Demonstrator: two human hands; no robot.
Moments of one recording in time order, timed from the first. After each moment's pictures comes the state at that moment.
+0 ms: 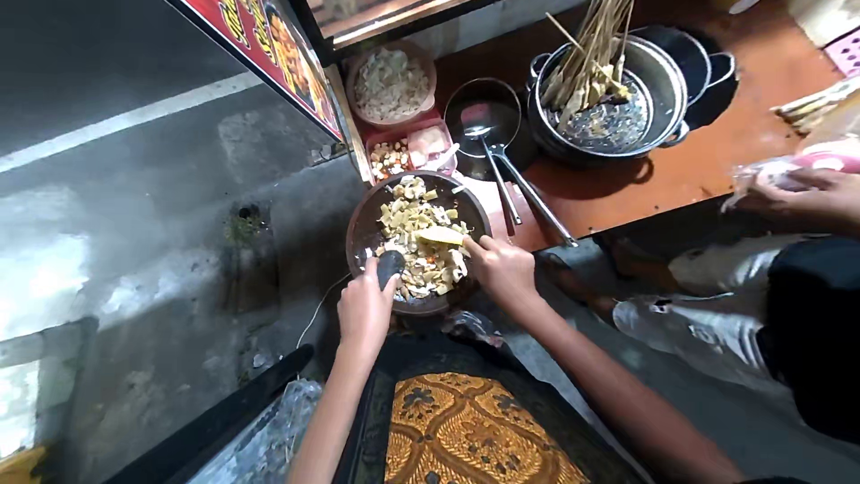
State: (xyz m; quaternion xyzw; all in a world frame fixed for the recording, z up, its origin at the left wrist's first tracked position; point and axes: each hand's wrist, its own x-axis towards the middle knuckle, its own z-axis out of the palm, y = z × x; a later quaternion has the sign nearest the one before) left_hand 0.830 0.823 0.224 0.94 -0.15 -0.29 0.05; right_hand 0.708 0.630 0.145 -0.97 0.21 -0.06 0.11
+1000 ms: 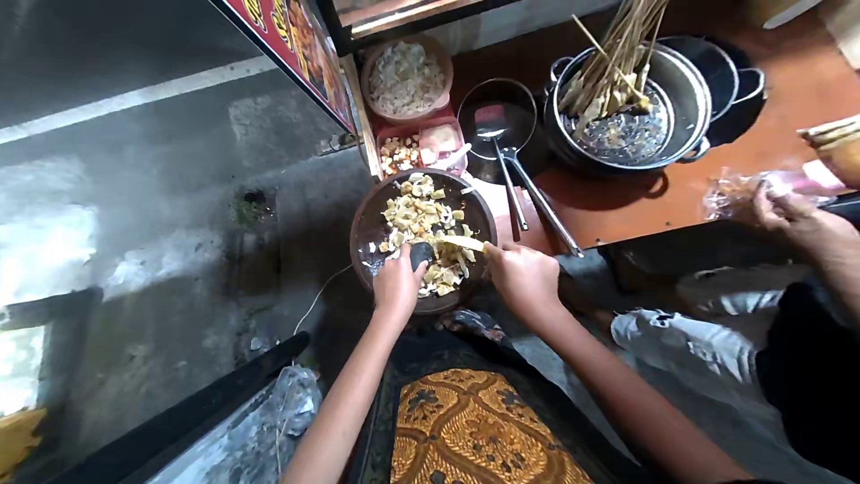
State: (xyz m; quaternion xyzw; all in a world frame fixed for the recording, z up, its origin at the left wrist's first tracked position) left_hand 0.826 0.776 0.172 0.92 -0.18 -0.34 0.04; right_hand 0.708 0.618 0.187 -0.95 0.26 0.10 0.12
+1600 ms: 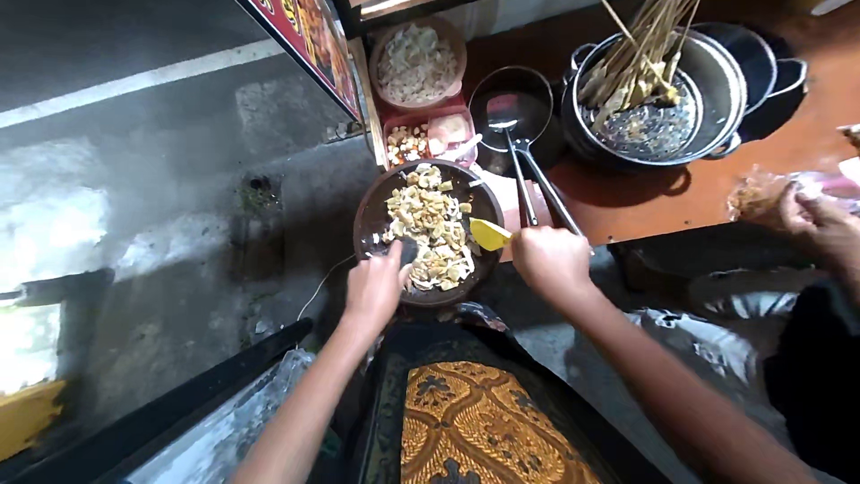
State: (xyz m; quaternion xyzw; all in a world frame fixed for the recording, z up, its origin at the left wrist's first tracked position) left_hand 0.838 0.808 0.226 0.91 -0.24 -0.33 -0.05; right_hand 0.730 0.596 0.226 -0.92 0.29 0.25 0.08
